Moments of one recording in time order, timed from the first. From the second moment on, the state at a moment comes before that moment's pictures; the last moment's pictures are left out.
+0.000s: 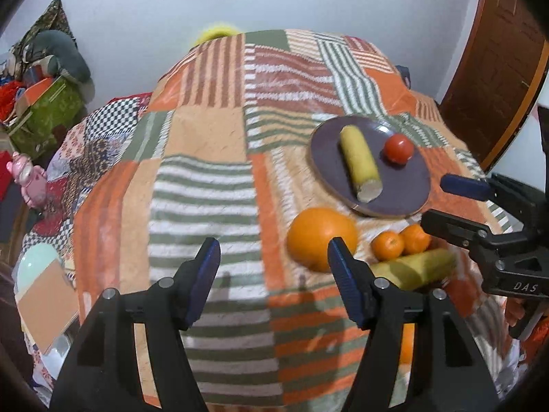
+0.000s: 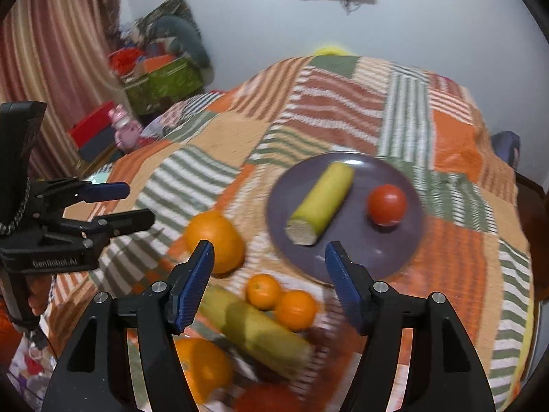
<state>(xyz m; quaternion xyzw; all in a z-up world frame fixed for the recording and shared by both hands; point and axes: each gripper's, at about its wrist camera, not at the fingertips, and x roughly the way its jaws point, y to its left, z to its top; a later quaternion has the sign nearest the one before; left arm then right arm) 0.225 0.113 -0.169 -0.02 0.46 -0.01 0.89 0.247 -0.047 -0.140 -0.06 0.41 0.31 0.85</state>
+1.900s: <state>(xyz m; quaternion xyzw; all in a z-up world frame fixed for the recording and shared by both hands) 0.173 -0.009 -0.228 -0.03 0.53 -0.11 0.84 0.182 -0.177 -0.117 -0.01 0.40 0.21 0.89</state>
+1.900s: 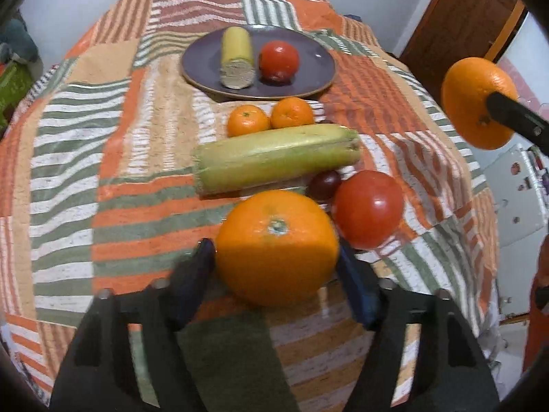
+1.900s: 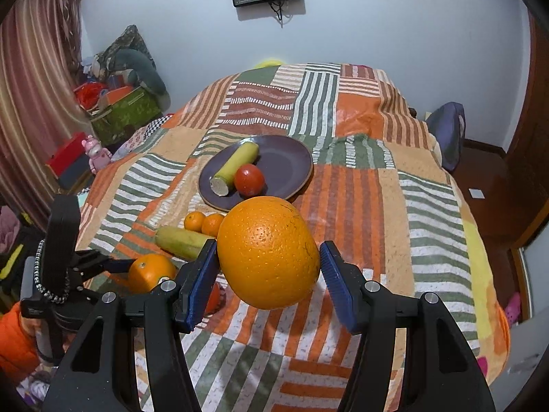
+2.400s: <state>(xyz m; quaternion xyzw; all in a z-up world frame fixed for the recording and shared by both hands) 0.179 0.018 -0.173 -0.04 0.48 -0.10 0.87 0.198 -0.174 -0.116 0.00 0.39 0.21 0.90</state>
